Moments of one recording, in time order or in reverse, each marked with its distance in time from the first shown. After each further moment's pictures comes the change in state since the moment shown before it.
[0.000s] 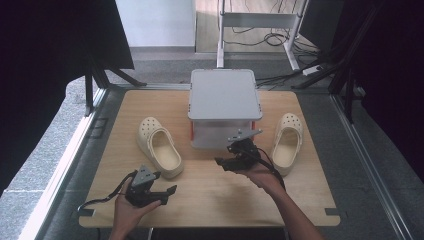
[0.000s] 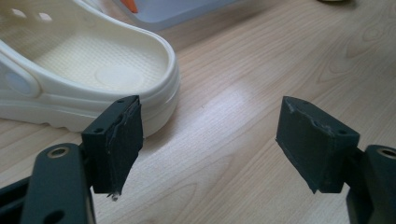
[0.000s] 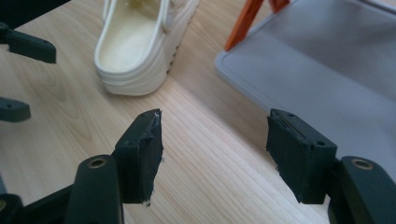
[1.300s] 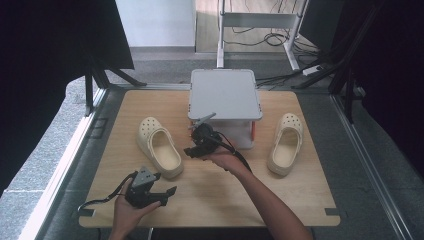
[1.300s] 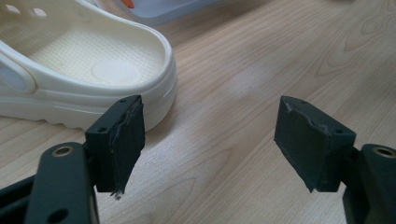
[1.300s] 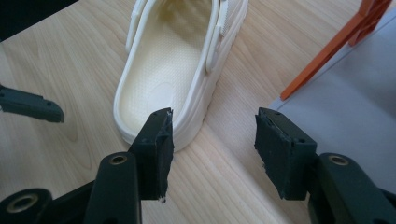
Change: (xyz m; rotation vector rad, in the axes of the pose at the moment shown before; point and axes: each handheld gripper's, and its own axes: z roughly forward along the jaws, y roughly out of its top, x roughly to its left) left arm 0.000 -0.002 -0.001 0.014 -0.001 0.014; right arm 0.032 0.069 0.081 0.117 0.074 -0.071
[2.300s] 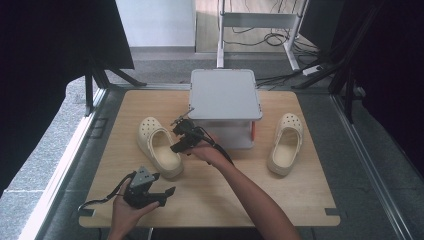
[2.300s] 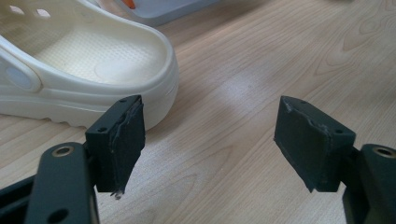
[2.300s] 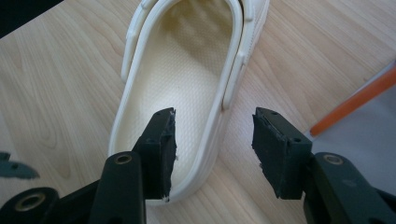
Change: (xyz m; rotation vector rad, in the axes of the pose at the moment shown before) left arm 0.001 0.000 -0.004 0.000 -0.002 0.001; right arm 0.009 0.036 0.047 0.085 0.014 0.010
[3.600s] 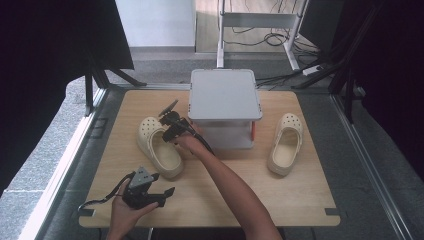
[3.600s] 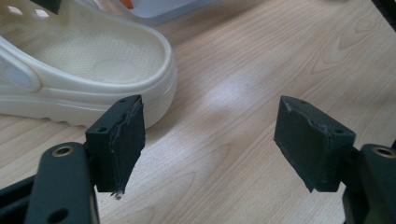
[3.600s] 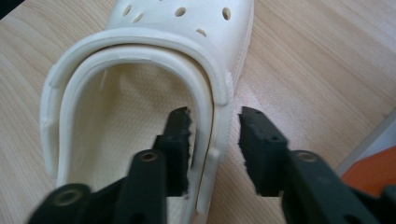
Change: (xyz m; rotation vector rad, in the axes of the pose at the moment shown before) left arm 0.001 -0.001 -0.004 -0.004 -0.007 0.002; right arm -0.015 0.046 0.064 0.083 -0.057 0.091
